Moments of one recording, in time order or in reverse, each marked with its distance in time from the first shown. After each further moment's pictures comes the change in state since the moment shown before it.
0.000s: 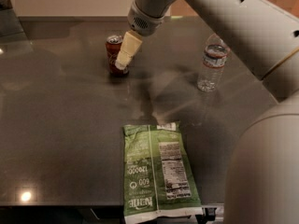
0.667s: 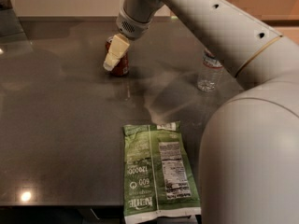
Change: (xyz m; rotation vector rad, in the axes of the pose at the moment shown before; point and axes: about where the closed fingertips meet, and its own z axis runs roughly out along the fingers) arm -0.026 -0.002 0.039 -0.053 -0.027 0.032
